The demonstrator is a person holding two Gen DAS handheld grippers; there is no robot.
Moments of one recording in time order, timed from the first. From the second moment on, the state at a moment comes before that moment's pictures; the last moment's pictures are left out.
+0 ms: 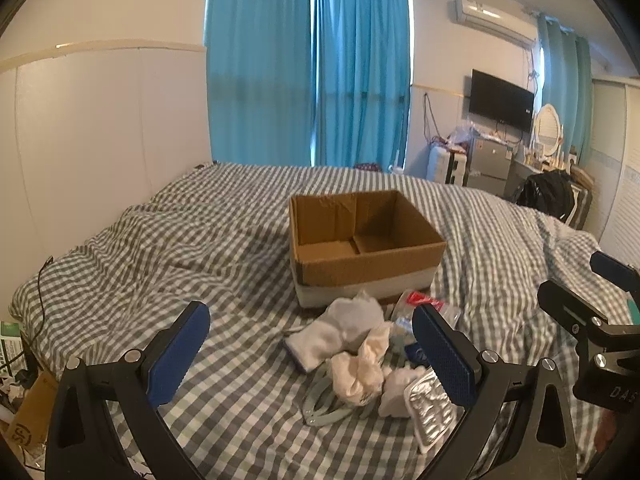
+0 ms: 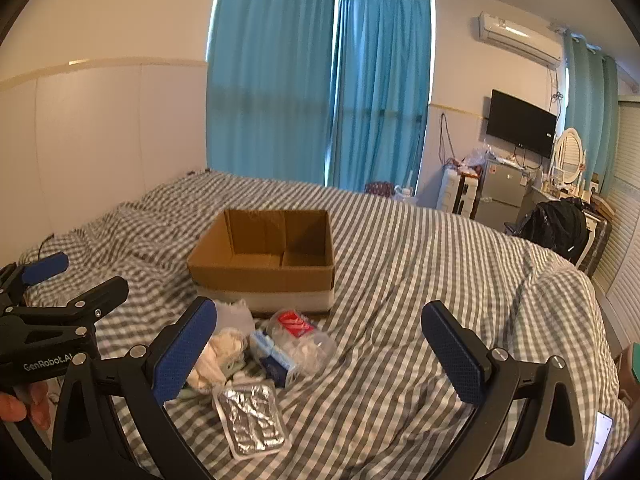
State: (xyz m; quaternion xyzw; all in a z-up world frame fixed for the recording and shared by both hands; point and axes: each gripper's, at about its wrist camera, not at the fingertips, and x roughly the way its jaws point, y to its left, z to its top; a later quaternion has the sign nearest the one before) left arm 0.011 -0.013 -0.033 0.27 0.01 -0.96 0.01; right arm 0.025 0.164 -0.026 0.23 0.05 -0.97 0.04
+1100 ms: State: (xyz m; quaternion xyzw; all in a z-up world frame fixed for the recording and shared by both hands) left arm -0.024 -0.008 -0.123 0.38 -0.01 -0.92 -0.01; right arm -0.028 0.132 -0.188 0.46 0.04 -0.88 0.14
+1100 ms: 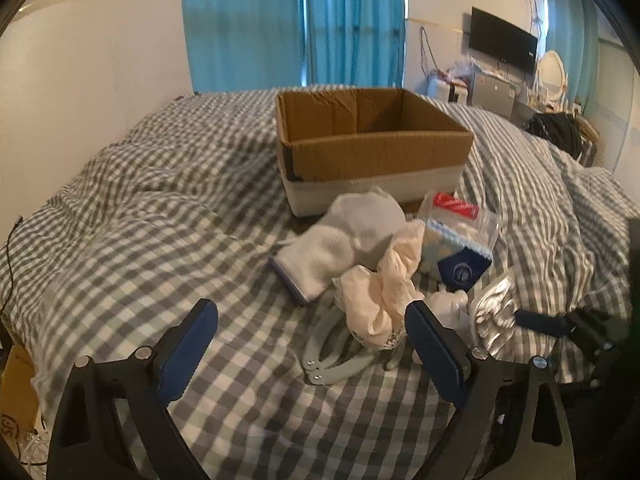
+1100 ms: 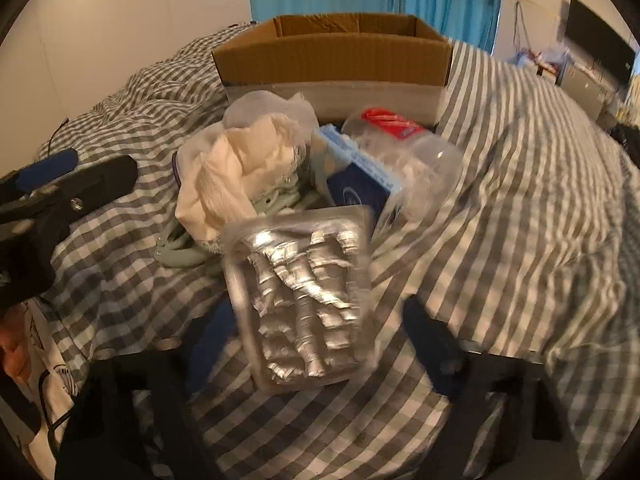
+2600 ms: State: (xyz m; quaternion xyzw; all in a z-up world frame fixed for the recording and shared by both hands) left arm -0.047 0.025 -0.030 0.30 -0.03 -0.95 -0.11; right arm -0.015 0.179 -0.071 0.33 0.05 -0.94 0.08
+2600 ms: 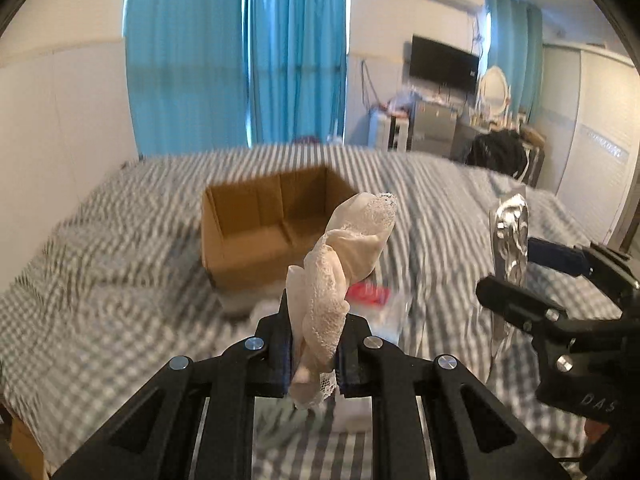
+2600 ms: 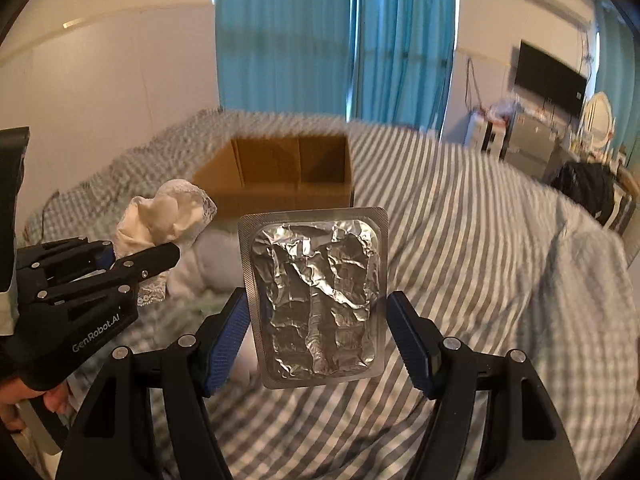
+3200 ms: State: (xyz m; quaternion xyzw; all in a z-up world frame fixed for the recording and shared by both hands) left arm -0.184 -0.018 0.048 0.24 -0.02 -0.97 -0.07; right arm -0.142 0.153 0.043 0.25 0.06 -0.96 0.14
